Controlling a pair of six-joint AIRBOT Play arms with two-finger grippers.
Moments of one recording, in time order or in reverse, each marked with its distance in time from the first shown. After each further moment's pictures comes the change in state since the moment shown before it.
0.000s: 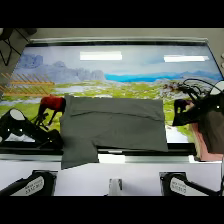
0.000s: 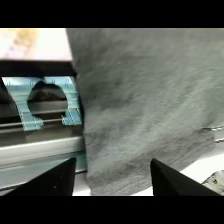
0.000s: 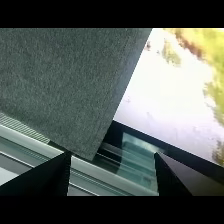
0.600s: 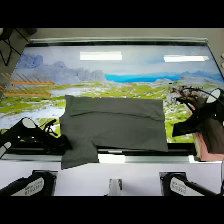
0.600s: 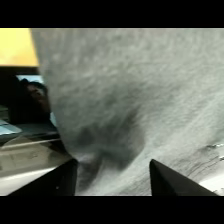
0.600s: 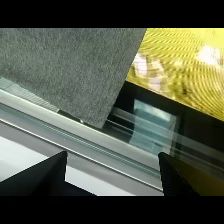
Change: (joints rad) left arm -0.109 -0.017 -0.134 -0.088 0.205 -0.017; right arm -0.006 0.033 -0.145 -0.058 0.042 0.005
